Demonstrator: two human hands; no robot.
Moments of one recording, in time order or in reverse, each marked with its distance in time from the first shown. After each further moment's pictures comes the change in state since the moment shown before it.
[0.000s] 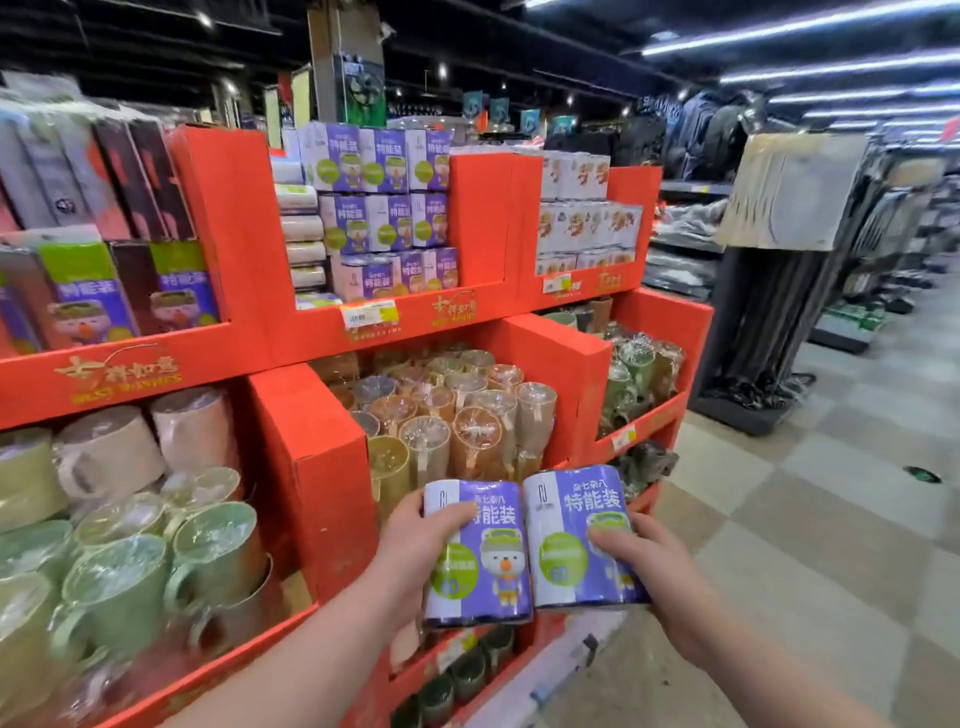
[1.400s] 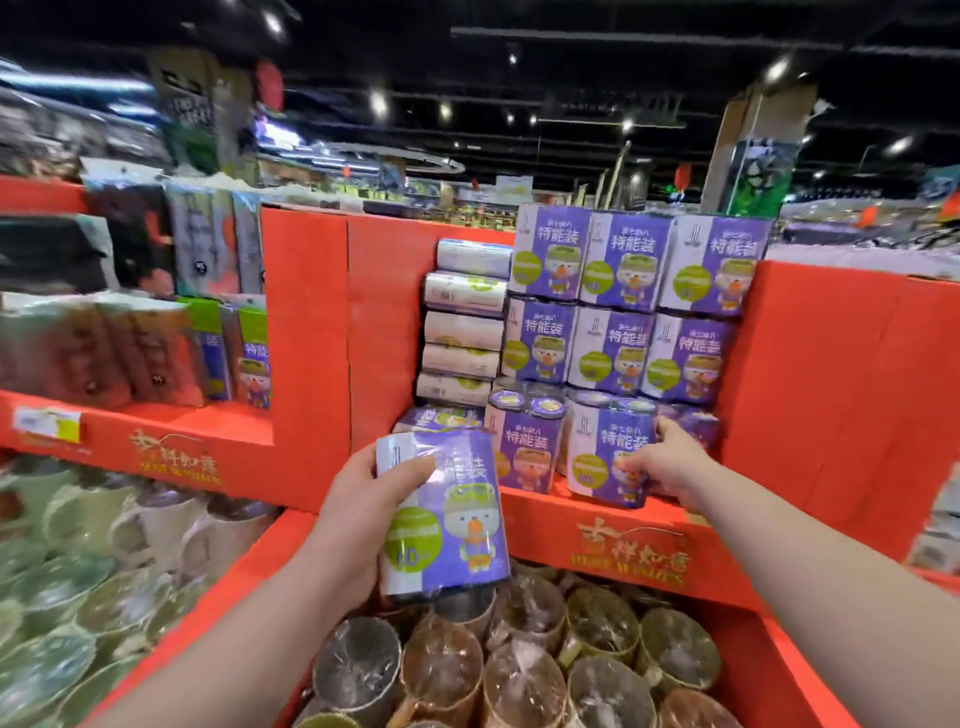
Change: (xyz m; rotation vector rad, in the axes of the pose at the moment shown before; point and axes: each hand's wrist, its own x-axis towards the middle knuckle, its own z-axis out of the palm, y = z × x) left_hand 0.273 0.187 -0.018 -0.204 0.784 0.485; right_hand 0.555 -0.250 0.225 -0.406 -0.611 -0.270
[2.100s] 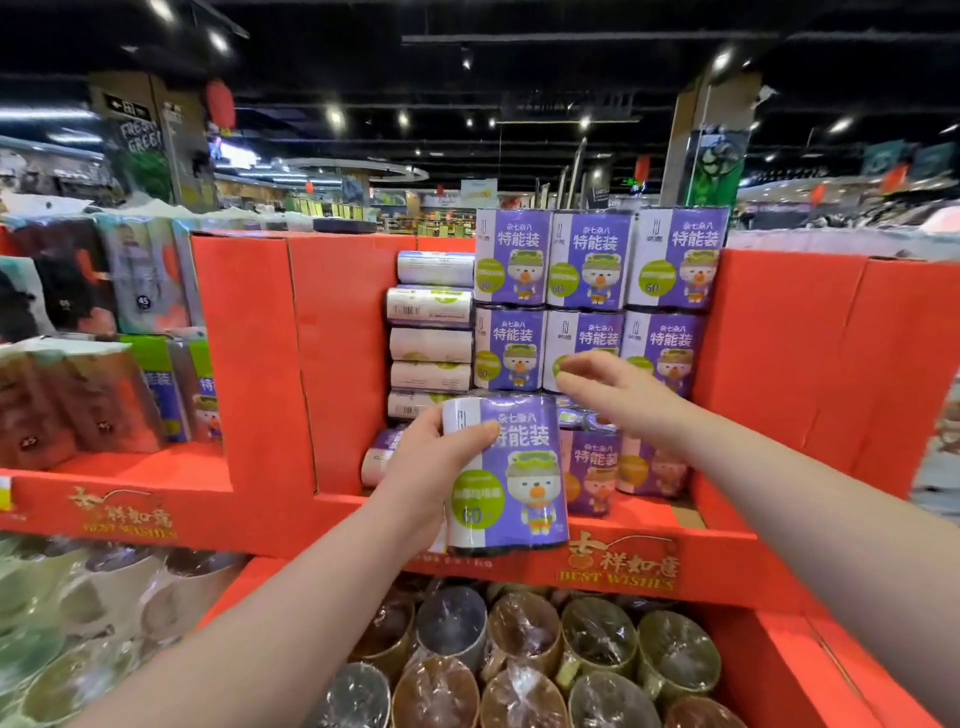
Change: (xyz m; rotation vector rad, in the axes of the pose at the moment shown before) left_hand 0.042 0.017 0.069 0.019 -0.248 -0.005; right_hand -0.042 -0.079 0.000 -0.309 -0.157 -0.455
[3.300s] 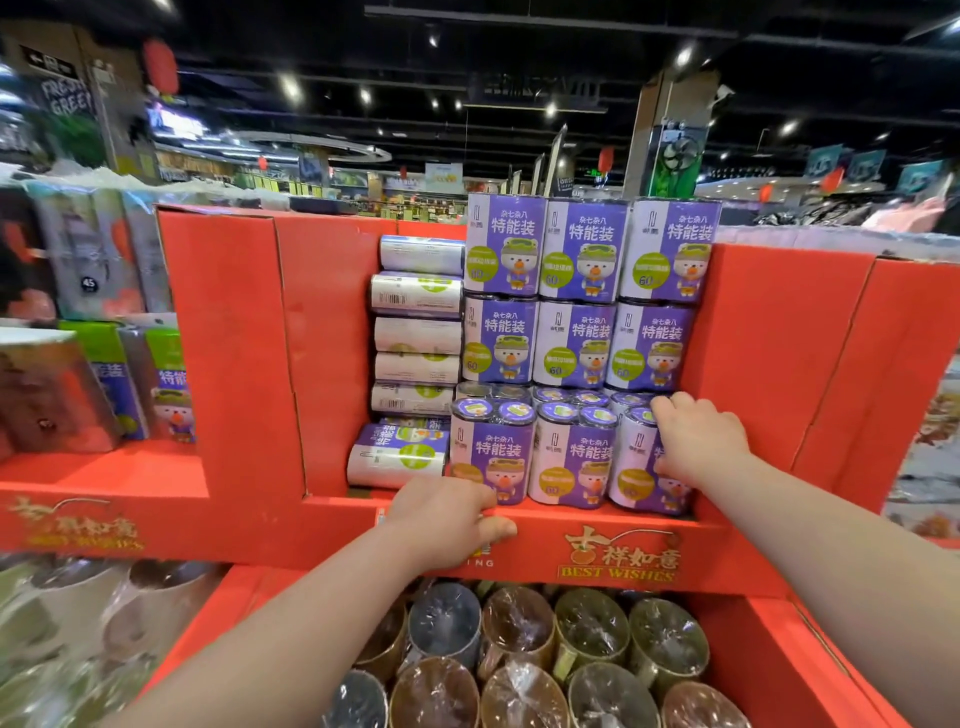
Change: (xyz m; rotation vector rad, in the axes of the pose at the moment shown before) left_hand 0.025 -0.035 -0.022 1.709 -0.419 0.254; right_hand -0.003 0.078 -0.016 -1.227 0.090 0.326
